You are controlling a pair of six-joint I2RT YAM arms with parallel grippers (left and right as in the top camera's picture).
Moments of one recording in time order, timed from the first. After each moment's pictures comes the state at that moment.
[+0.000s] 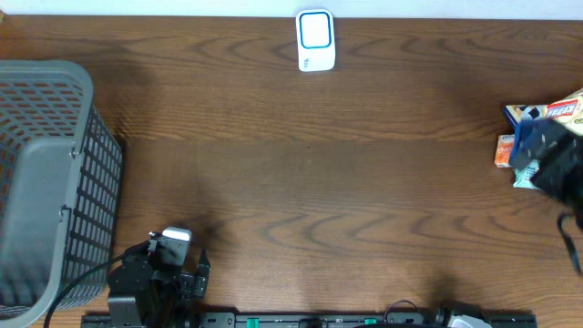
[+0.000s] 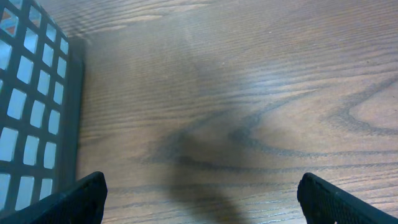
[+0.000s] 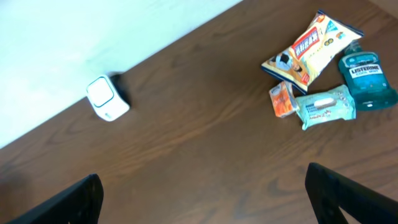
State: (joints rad) left arm 0.00 0.07 0.46 -1.11 0.04 0.24; right arm -0.24 1.07 1.82 -1.41 -0.09 0.34
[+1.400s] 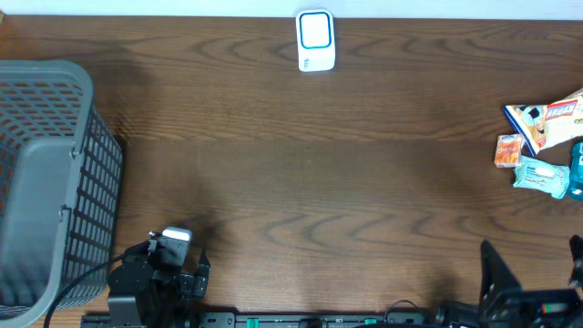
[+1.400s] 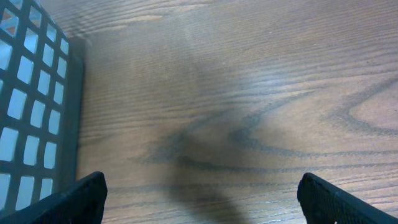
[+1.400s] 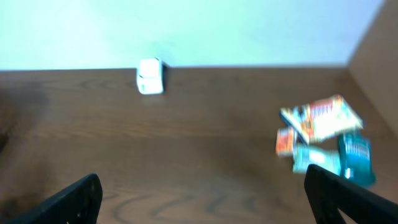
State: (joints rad) left arm 0.00 0.07 0.46 -1.11 0.04 0.24; right arm -0.26 0.69 1.80 -1.53 -0.30 -0.09
